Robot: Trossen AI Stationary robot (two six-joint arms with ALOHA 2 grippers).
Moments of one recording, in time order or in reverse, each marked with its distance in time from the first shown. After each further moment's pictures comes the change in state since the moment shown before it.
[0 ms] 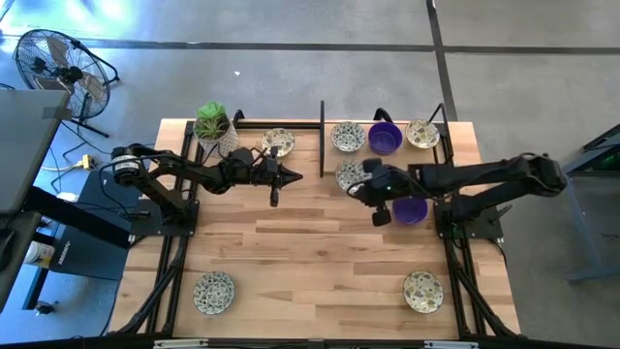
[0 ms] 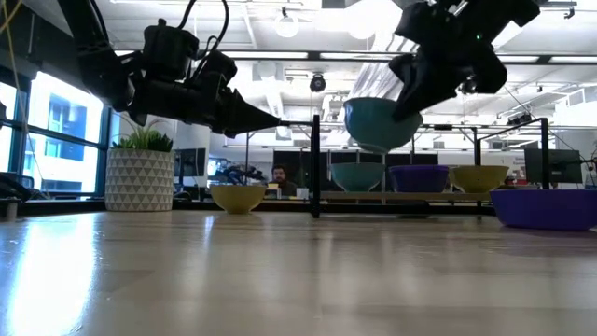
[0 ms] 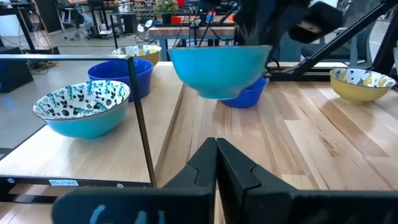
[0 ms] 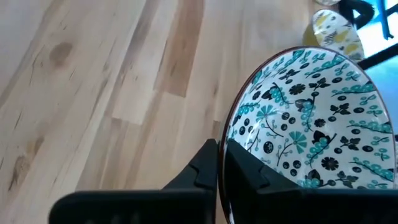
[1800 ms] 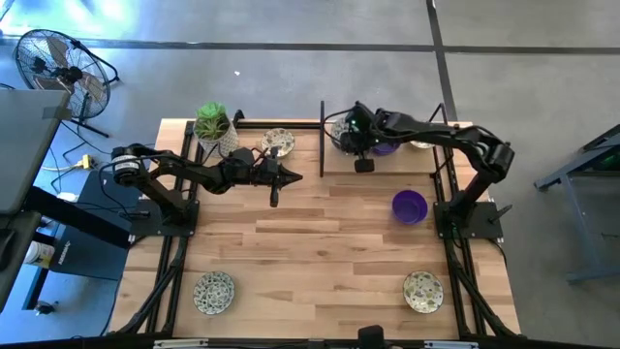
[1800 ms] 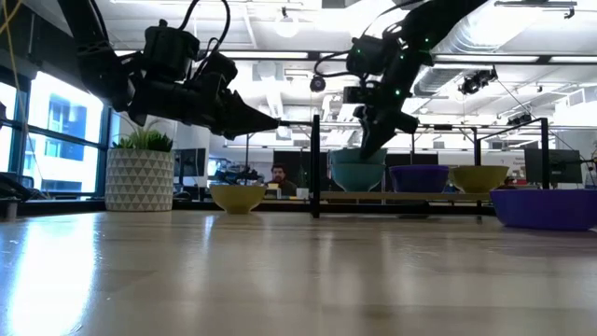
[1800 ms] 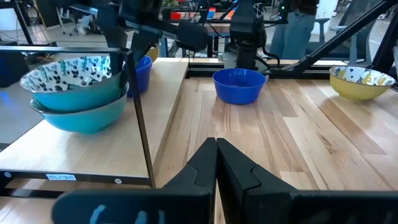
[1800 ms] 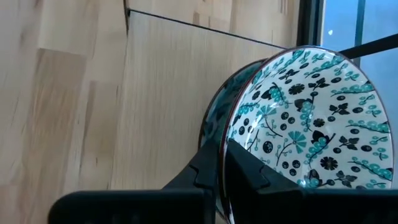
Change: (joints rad) left arm 0.000 0.000 0.000 -0.015 0.001 -0.009; right arm -0.504 0.464 0.435 -0.226 -0.110 -0.327
